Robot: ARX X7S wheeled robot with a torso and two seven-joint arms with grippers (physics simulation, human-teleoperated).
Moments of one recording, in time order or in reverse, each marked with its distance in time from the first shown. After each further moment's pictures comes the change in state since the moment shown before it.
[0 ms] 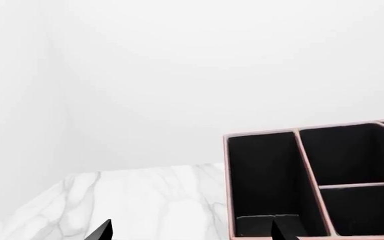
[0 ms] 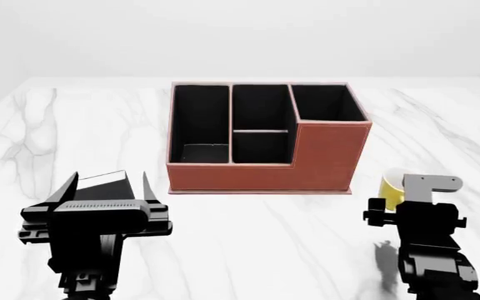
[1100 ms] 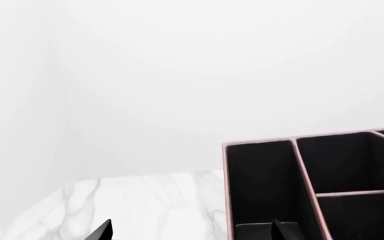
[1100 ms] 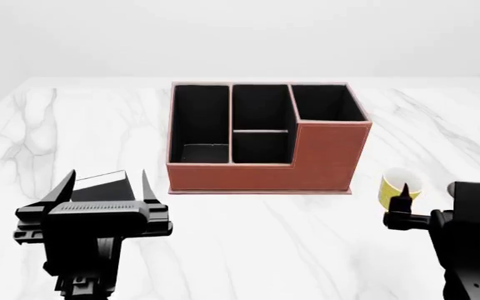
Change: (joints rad) left arm 0.002 -0.015 0.010 0.051 -0.007 -0.019 -0.024; right arm -0.650 0.094 0.208 -1.486 0.216 0.561 -0.019
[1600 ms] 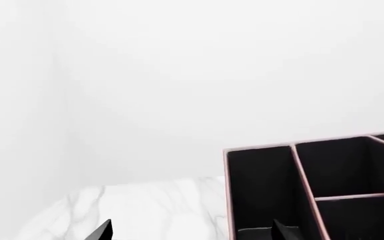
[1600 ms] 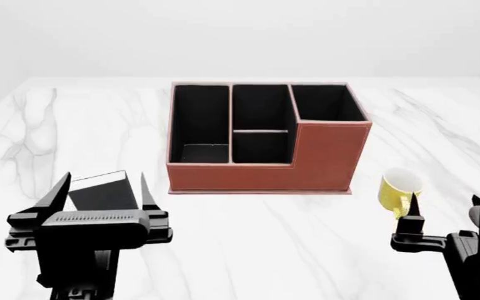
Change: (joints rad) left arm 0.033 -0.017 0.021 0.076 0.023 -0.021 -0.034; right arm -0.236 0.005 0.108 -0.354 0.061 0.038 -0.003
